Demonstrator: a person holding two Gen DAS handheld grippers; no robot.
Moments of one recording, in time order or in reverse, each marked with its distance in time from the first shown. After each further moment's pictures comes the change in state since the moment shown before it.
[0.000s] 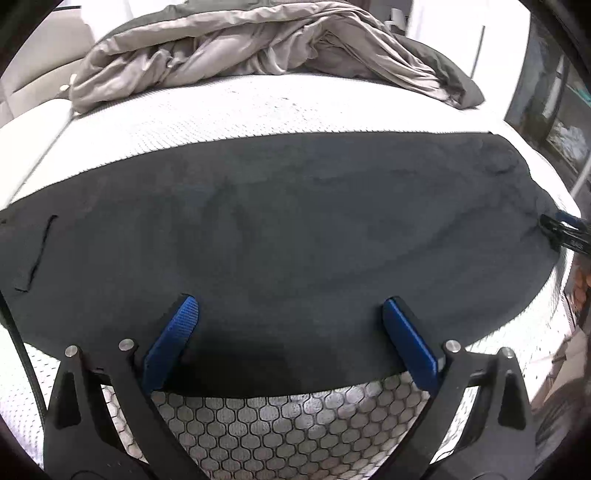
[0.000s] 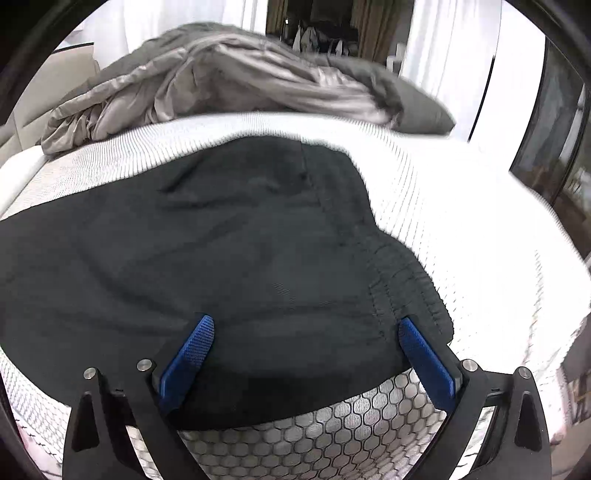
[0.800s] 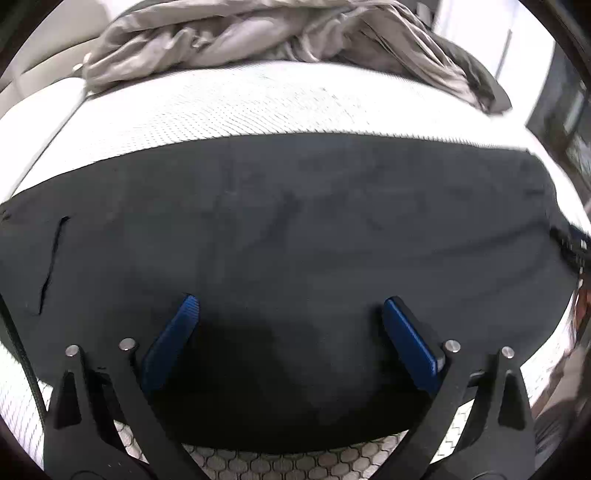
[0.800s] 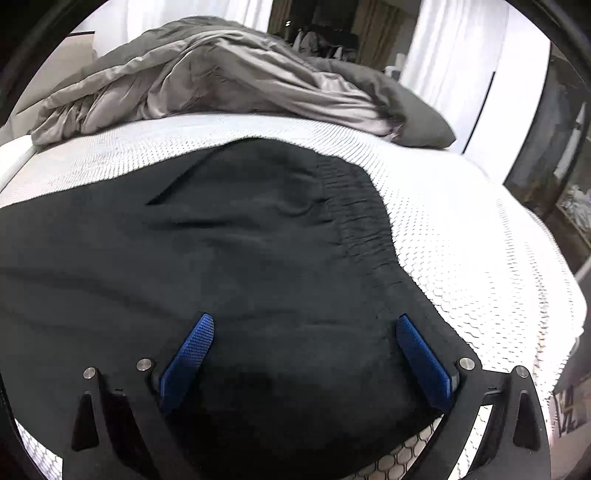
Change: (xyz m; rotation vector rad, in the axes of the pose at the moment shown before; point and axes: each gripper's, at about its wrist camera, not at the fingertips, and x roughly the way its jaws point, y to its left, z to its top) left arm 0.018 0.042 0.035 -0.079 0.062 0.040; right arm 0.037 0.017 0.018 -0.022 -0.006 -0.055
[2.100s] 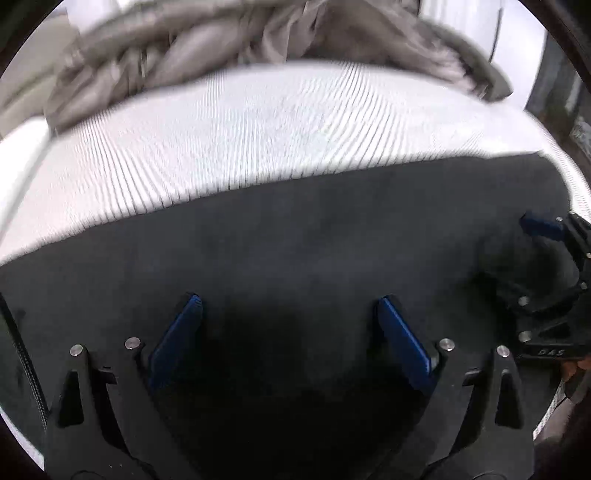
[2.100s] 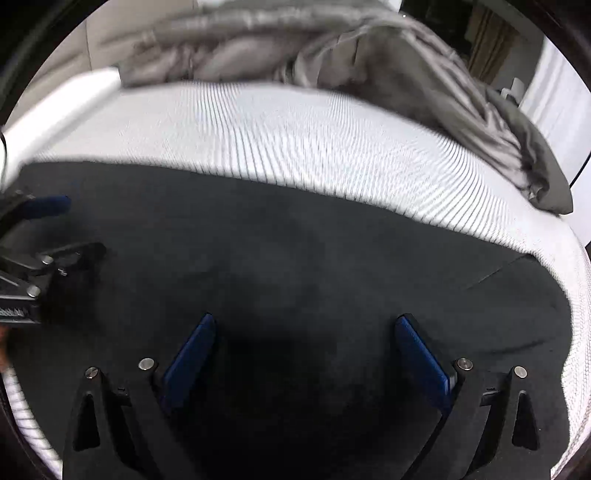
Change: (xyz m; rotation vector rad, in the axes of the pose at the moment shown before) left arm 0.068 -0.075 0.071 0.079 0.071 0.028; right arm 0.021 0.181 0.041 -0.284 0.115 0.275
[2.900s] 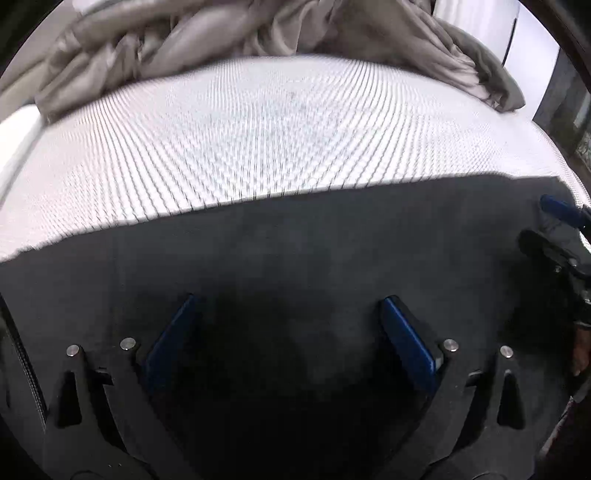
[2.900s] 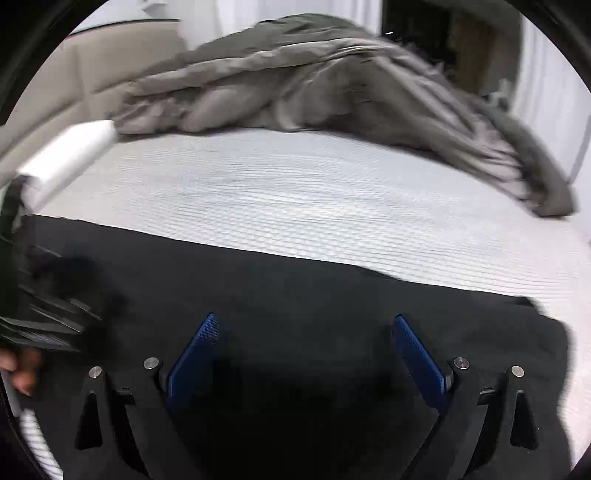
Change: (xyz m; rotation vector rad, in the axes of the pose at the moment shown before) left arm 0.025 0.004 0.035 -0.043 -0.019 -0.025; right arm 0.000 -0.035 0.034 0.088 -0.139 0.086
